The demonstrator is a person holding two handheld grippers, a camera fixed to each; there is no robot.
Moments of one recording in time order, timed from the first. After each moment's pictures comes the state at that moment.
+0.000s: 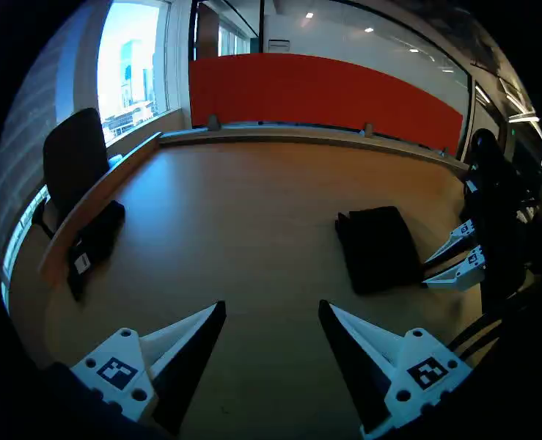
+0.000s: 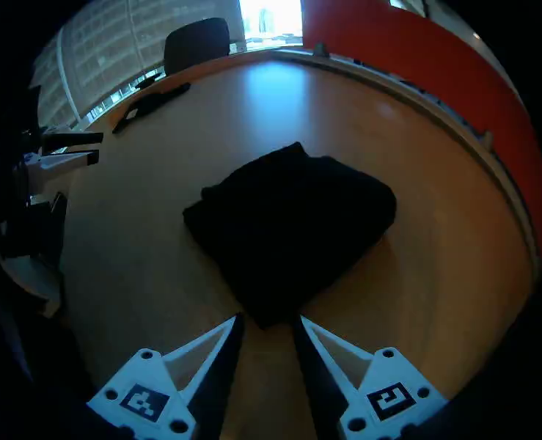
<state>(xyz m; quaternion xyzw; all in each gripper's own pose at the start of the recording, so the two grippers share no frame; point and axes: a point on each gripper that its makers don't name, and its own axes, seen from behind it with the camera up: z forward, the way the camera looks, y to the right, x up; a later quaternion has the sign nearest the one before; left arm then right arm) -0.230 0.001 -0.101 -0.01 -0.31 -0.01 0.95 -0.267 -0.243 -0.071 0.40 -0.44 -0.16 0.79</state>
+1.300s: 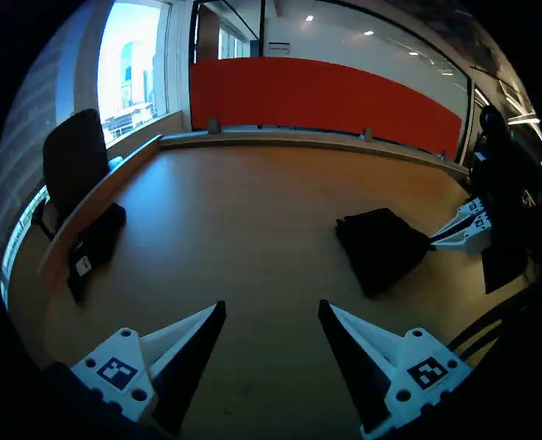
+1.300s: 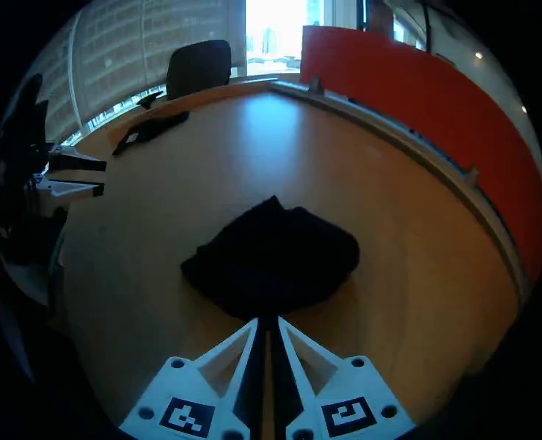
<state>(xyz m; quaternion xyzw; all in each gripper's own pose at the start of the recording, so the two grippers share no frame) -0.223 -0.003 -0.100 -0.01 -0.30 -0.01 0.95 -0.209 -0.248 -0.030 0.40 -0.37 -0.17 0.82</state>
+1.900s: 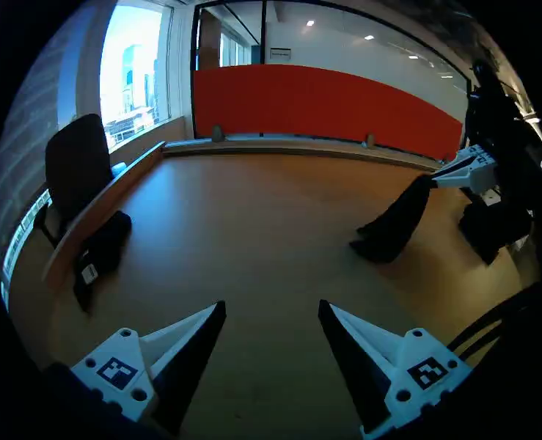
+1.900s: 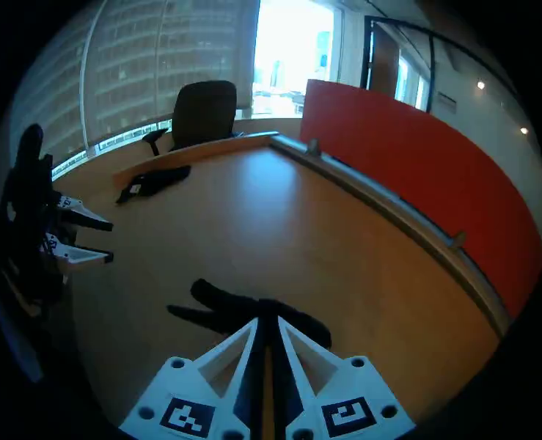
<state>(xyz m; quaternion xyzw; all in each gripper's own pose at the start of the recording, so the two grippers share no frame) -0.209 -0.013 -0.096 -0.01 -0.29 -0.01 0.96 -0.101 -0.276 0.028 0.42 -0.28 -0.17 0.85</state>
